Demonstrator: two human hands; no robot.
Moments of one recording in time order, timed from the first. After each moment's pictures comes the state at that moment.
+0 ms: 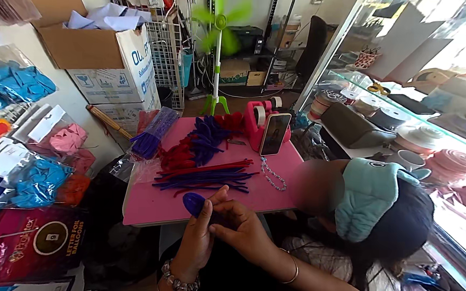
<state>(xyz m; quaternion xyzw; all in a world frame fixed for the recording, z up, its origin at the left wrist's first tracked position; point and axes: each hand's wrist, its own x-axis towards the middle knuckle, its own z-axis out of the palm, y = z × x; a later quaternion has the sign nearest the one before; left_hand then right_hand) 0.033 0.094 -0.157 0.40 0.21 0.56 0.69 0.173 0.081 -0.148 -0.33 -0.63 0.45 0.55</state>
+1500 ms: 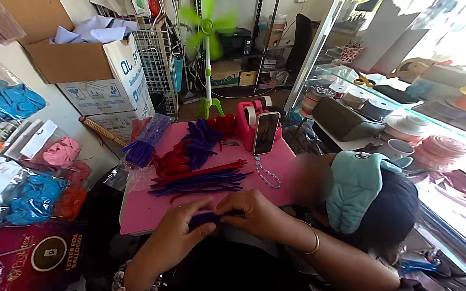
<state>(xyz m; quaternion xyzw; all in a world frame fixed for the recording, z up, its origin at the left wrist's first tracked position) -0.028 0.116 -0.105 0.83 0.34 0.30 0.32 0.220 0.110 -0.100 -0.27 -0.83 0.28 0.41</state>
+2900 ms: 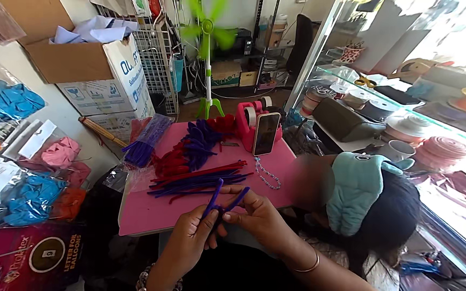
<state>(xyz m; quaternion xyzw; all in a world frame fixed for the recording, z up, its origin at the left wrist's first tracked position) 0.009 0.097 -0.112 0.69 0.30 0.43 0.50 0.212 0.091 -0.112 -0.32 -0.63 0.46 0.54</state>
